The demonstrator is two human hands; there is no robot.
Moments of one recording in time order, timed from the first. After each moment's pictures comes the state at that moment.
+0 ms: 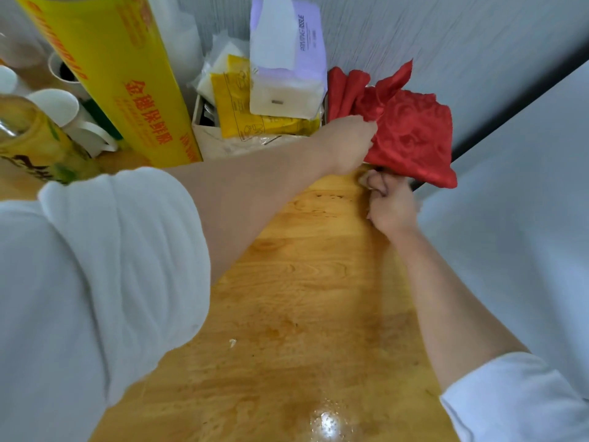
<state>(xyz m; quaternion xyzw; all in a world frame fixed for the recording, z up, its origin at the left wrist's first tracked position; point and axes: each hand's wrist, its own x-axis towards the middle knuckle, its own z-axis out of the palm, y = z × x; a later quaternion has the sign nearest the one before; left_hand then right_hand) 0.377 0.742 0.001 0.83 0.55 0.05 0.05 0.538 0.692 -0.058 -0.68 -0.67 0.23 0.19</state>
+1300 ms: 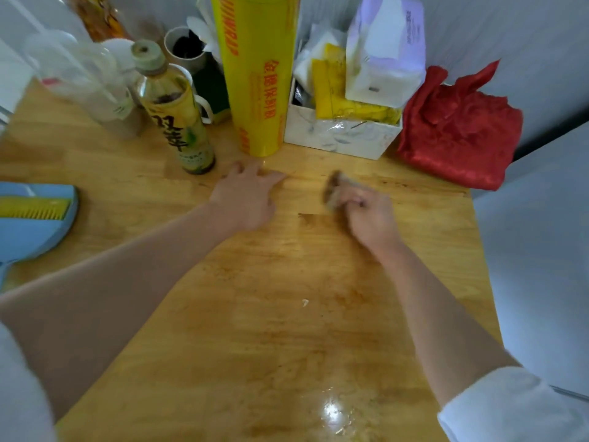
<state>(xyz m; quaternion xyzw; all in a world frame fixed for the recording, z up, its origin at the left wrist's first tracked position) 0.176 0.537 -0.040 0.64 0.73 -0.09 0.21 0.414 0.593 -0.058 -0.53 -0.74 0.36 0.21</state>
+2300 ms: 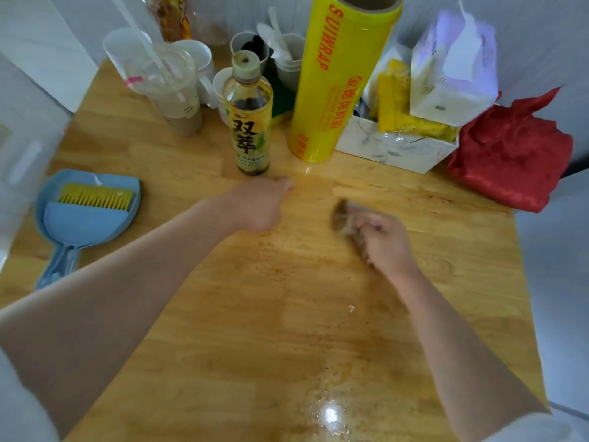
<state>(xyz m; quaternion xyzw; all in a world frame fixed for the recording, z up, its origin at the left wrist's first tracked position) 0.106 0.506 -0.025 0.63 0.69 -0.02 0.35 0.361 0.543 -0.047 -0.55 -0.69 0.44 0.19</state>
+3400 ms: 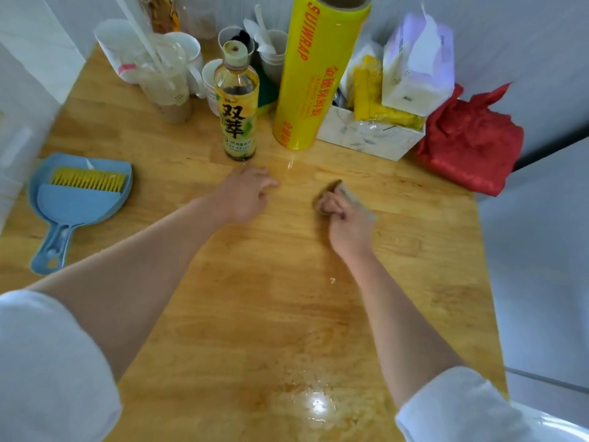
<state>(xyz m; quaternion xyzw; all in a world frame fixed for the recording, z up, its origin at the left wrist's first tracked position) 0.108 0.480 -0.047 0.63 0.71 0.04 0.31 0.338 0.511 -0.046 -0.62 -0.69 0.34 0.17</state>
